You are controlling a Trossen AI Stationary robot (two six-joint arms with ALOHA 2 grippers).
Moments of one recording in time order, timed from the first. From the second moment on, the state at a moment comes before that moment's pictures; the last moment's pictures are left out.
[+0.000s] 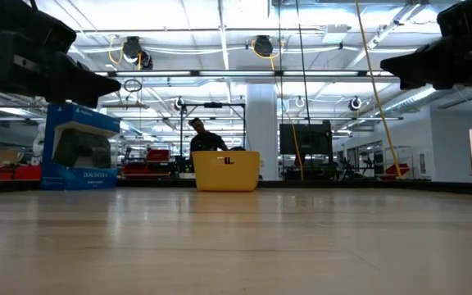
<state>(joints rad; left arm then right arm) -0.04 0.64 0.01 0.56 0.00 0.10 0.06 0.07 0.02 0.11 0.08 -0.21</state>
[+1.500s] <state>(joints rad) -0.04 0.02 0.01 0.05 0.01 0.16 0.06 0.05 0.01 0.07 0.08 -0.15</state>
